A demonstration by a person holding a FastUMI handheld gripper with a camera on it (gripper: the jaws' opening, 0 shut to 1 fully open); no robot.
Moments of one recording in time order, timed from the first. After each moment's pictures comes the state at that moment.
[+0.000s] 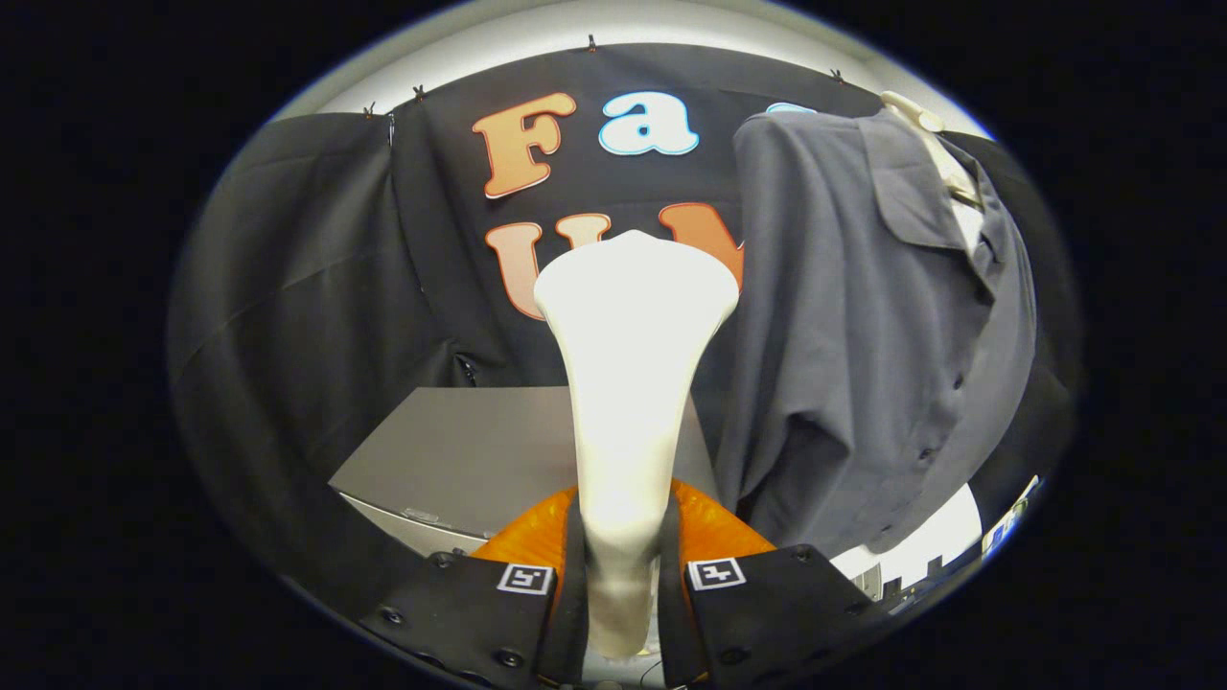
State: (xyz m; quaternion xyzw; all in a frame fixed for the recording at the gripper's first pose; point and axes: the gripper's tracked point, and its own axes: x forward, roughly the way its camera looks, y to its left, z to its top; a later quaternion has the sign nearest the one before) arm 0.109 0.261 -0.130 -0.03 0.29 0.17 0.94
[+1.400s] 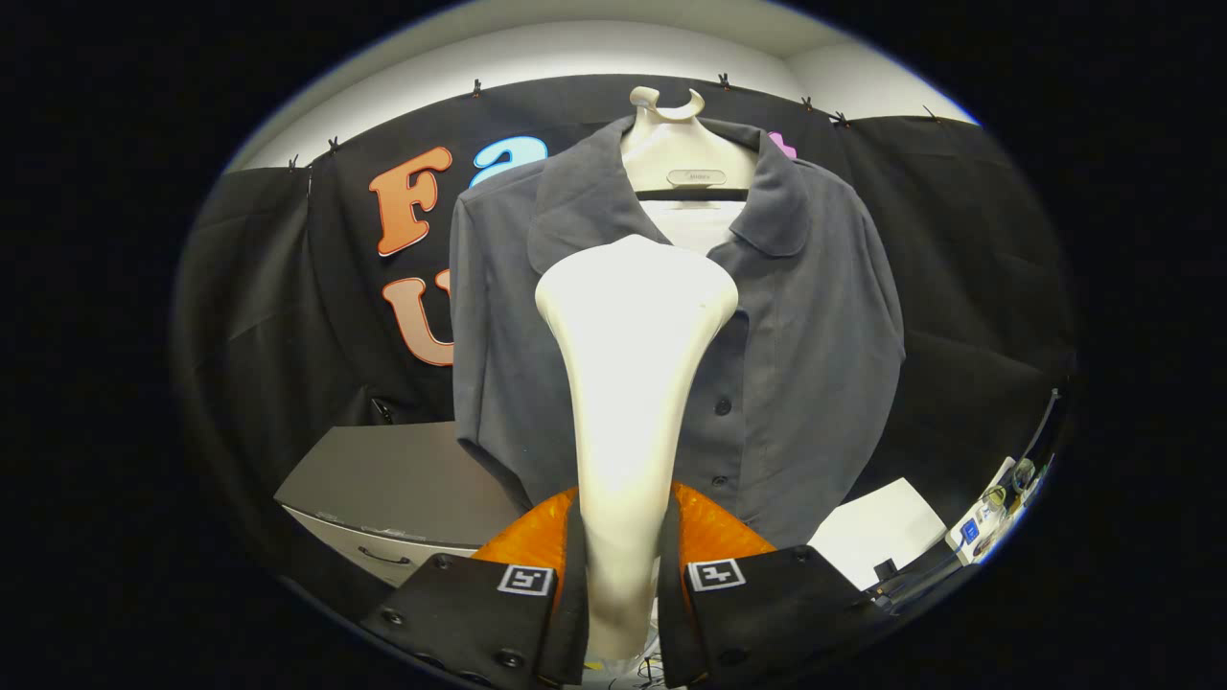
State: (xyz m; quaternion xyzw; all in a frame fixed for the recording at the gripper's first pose) arm 0.148 0.061 -0.093 -0.01 0.25 0.08 0.96
